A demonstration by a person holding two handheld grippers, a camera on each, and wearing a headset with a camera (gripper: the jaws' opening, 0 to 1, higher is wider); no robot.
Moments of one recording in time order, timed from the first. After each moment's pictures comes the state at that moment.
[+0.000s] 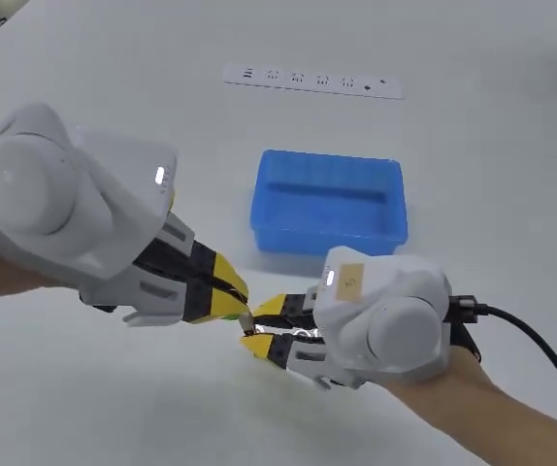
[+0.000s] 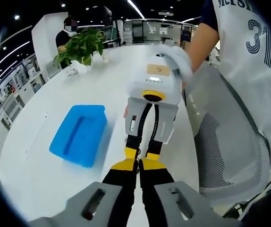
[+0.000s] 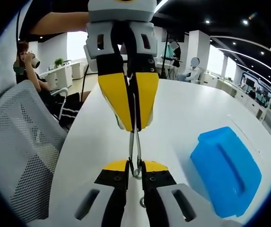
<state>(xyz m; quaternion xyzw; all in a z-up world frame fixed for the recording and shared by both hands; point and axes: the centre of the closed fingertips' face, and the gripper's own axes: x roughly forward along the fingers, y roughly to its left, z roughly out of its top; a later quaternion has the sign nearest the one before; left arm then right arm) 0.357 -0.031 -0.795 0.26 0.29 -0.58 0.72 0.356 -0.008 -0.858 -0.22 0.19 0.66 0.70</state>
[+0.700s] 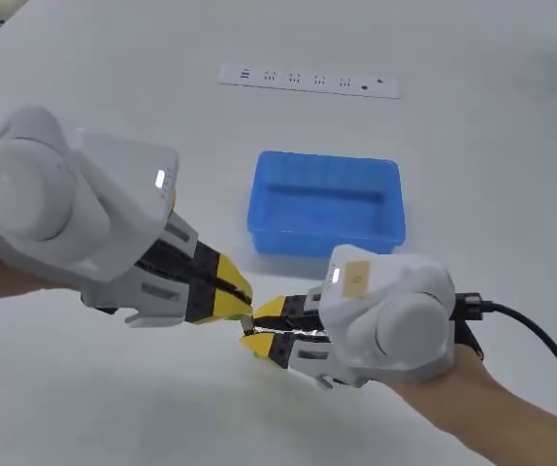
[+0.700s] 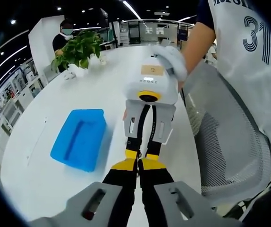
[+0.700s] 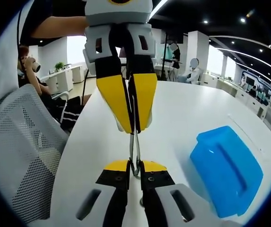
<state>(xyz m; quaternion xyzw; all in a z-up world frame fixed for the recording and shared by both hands) 0.357 -0.037 -0.792 0.27 0.27 -0.59 0.71 0.358 -0.010 -0.855 -0.20 0.19 0.66 0.70</state>
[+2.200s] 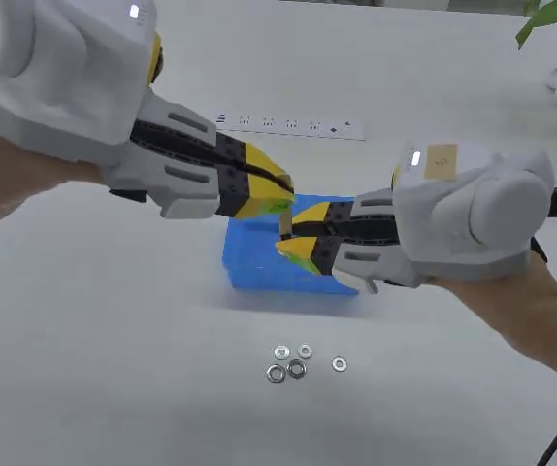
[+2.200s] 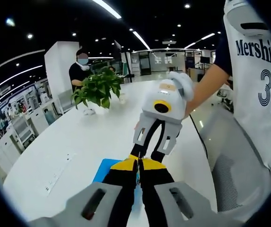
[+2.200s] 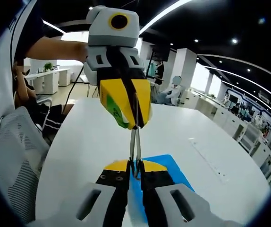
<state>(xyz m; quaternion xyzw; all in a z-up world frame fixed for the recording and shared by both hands) 0.434 -0.079 -0.686 0.20 0.14 -0.58 0.78 0.449 -0.051 -0.752 -0.22 0.10 0.61 0.76</state>
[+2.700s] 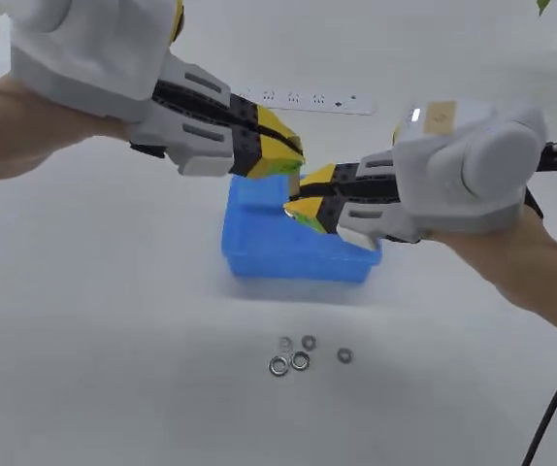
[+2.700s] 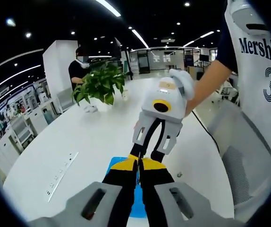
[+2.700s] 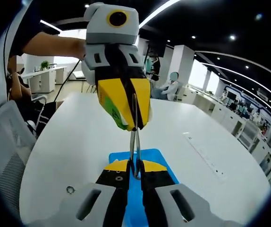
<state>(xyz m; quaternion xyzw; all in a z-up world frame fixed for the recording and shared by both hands) 0.481 -0.078 -0.715 0.20 0.15 -0.58 0.77 0.493 -0.048 -0.779 -0.23 0.12 0.60 0.76</state>
